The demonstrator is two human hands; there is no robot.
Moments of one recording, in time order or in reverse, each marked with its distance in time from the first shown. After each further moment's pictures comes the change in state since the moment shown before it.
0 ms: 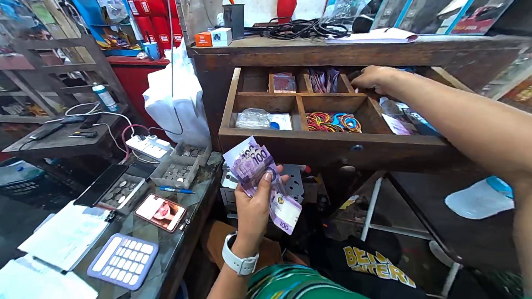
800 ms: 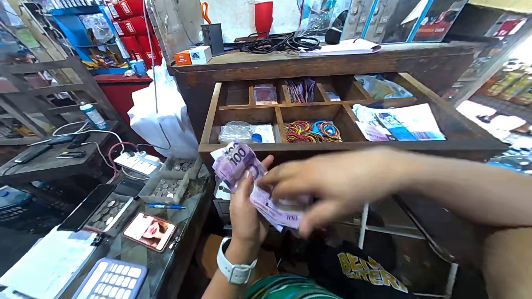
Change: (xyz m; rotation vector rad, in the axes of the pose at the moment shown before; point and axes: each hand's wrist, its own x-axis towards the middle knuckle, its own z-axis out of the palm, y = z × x) left_hand 0.010 0.011 0.038 -0.159 -0.024 -0.203; right_hand -0.225 -0.012 0.027 -0.141 -0.653 -1.470
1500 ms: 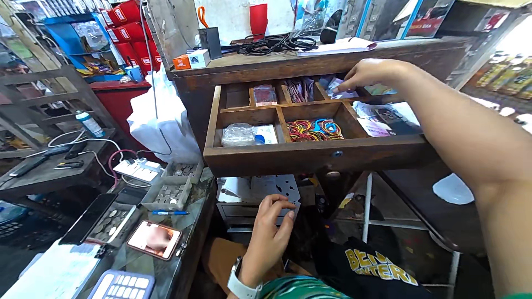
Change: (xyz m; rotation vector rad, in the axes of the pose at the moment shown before) left_hand -0.008 -0.047 -0.077 0.997 -0.512 0.383; right_hand -0.065 0.165 -0.117 -0.095 0.369 1.298
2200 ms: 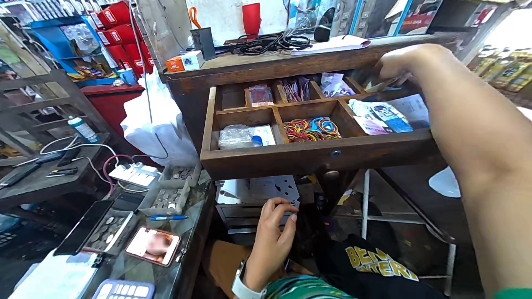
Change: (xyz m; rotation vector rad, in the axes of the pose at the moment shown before) left_hand -0.004 -0.007 0.007 -0.018 -0.013 -0.018; right_hand 0.027 0.070 -0.019 -0.096 -0.013 0.288
